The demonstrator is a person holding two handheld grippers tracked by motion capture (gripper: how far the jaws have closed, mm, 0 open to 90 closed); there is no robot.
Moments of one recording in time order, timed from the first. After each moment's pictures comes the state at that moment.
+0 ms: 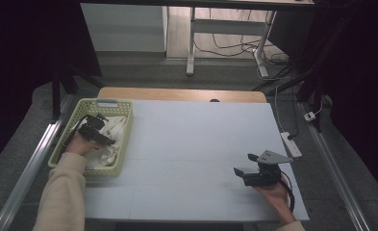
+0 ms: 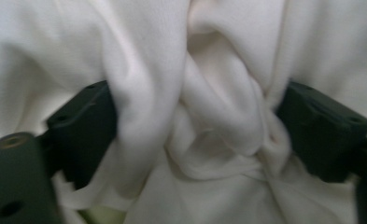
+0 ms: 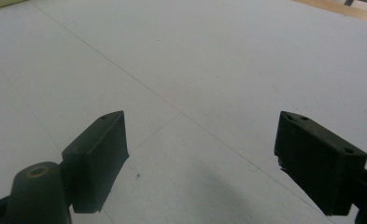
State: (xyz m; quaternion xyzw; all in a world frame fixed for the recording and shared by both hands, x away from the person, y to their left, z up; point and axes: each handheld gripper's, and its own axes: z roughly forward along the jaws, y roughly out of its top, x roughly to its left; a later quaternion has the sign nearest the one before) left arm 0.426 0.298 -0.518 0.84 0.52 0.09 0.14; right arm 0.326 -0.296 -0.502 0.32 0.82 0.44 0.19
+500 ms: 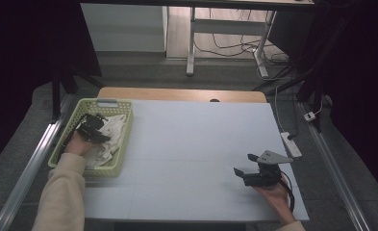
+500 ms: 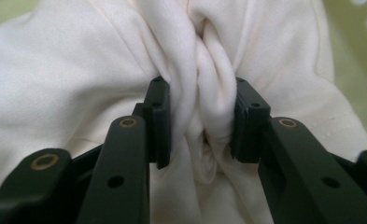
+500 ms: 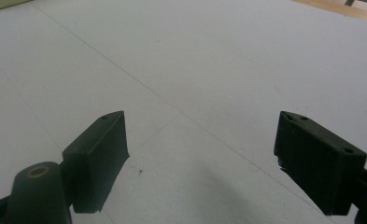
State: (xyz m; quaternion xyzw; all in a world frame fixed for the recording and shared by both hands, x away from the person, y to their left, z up) left arm 0.420 0.298 -0.509 0.84 0.51 0.11 0.14; right arm 0.325 -0.296 -0.503 0.32 0.81 0.45 0.19
